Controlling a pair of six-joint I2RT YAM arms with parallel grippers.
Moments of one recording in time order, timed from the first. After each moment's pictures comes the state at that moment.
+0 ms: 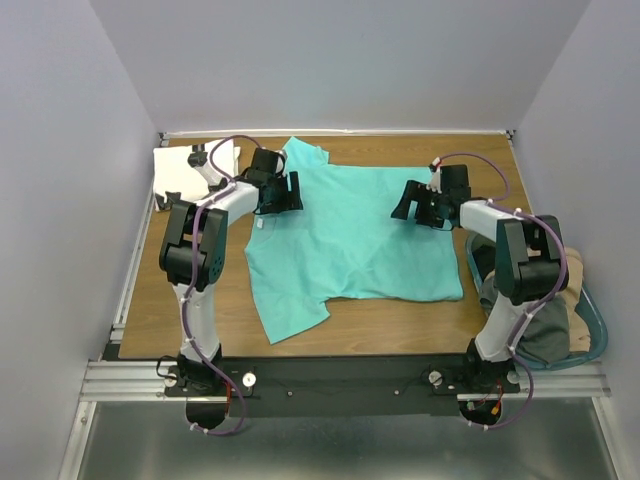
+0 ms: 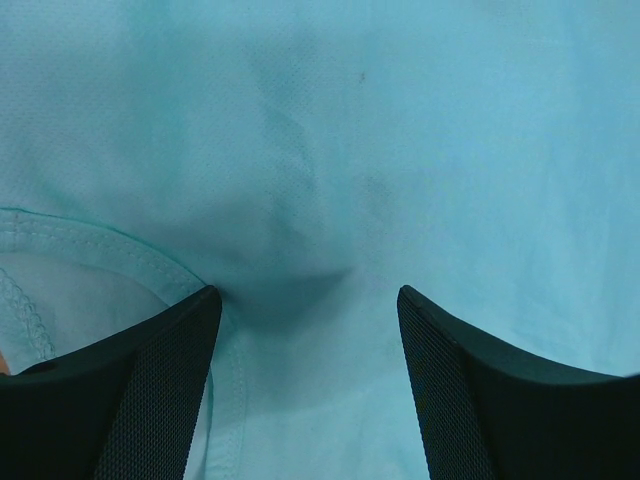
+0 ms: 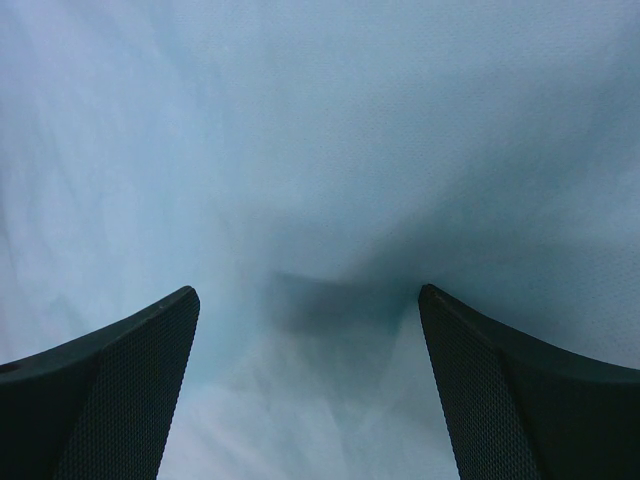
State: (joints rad) left arm -0.27 2.02 1.39 -0.25 0.17 -0.36; right arm 0.11 1.84 1.07 -0.08 -0.33 0.32
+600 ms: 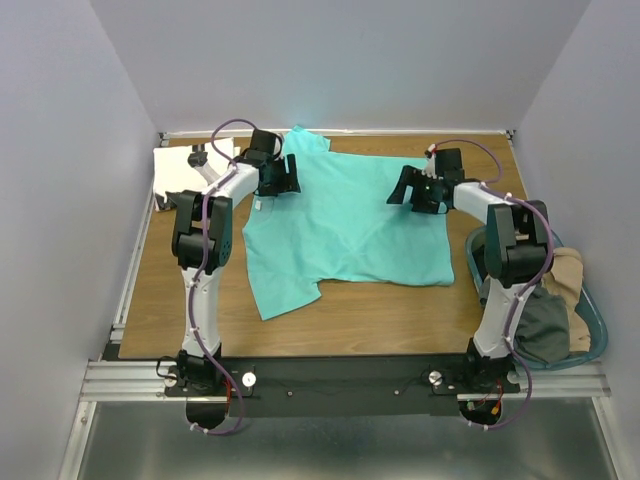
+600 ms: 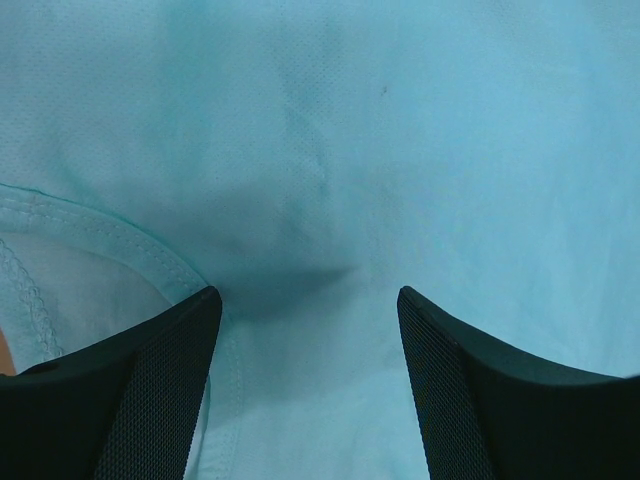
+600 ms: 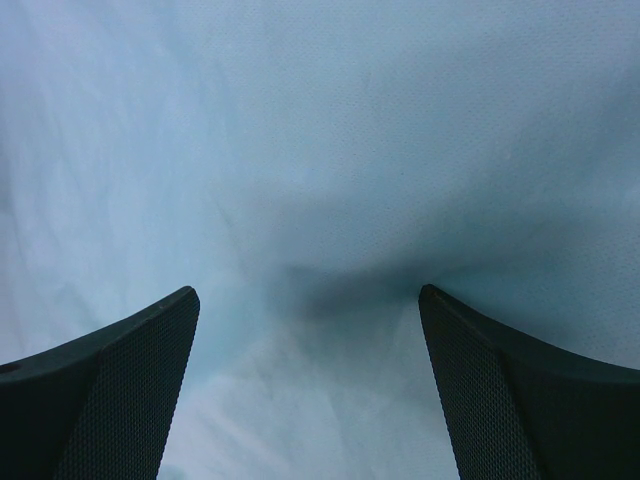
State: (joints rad) left arm -0.22 2.23 1.72 -0.39 0.18 -0.34; right arm 0.11 2.00 1.31 -0.18 -0.33 0.35
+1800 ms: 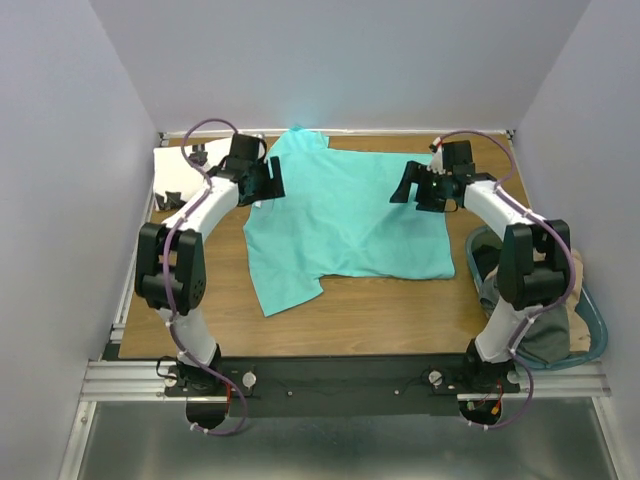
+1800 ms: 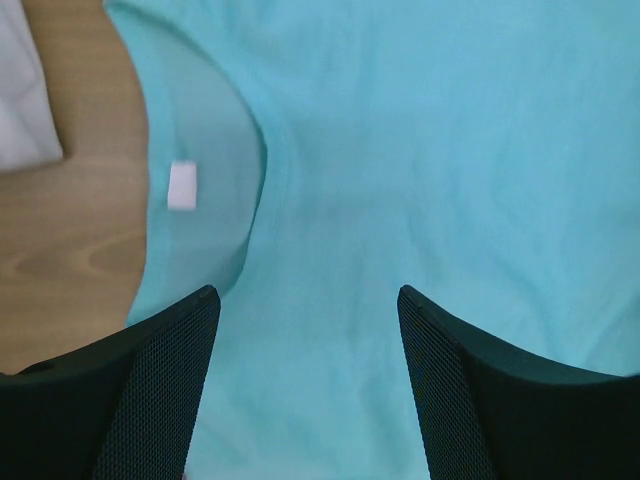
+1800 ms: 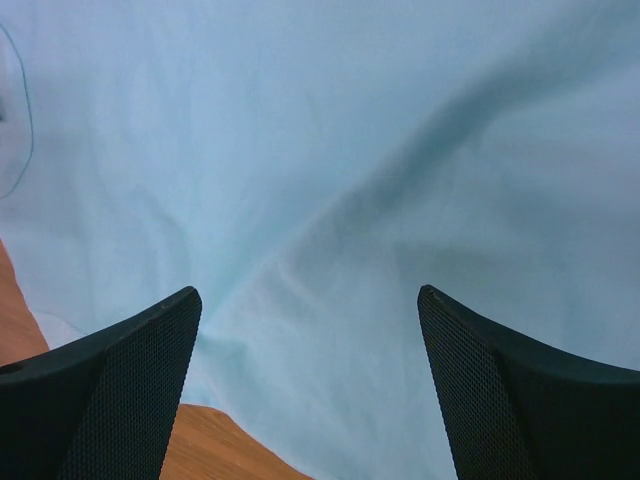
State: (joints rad) left arm -0.22 1.84 1.44 -0.43 0.08 -0.34; right arm 0.12 1.82 1.32 -0.37 -0.35 0.34
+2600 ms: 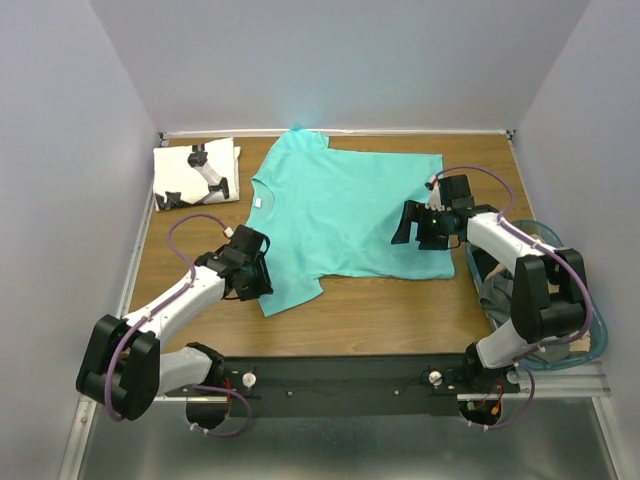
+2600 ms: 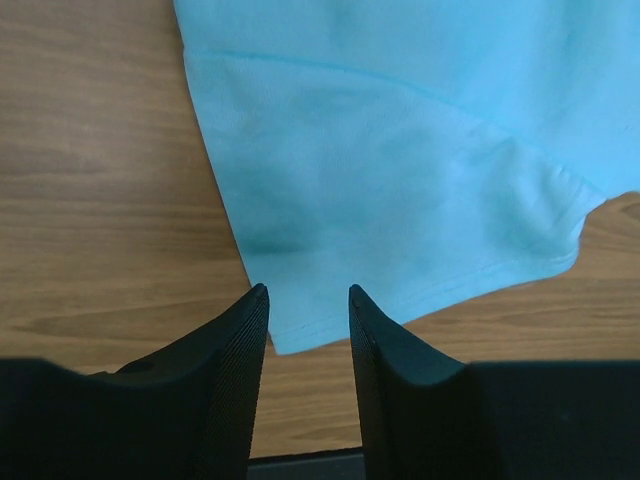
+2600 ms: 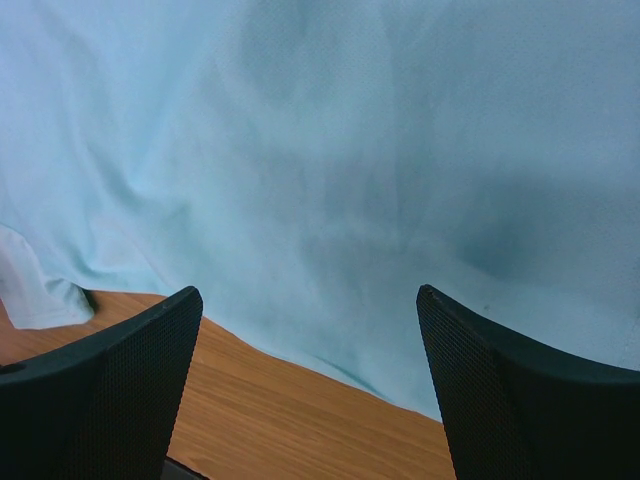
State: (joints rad) left arm -0.43 1.18 0.64 -0.58 -0.01 -0.70; right arm 0.18 1.57 0.97 -0.41 -0.33 0.31
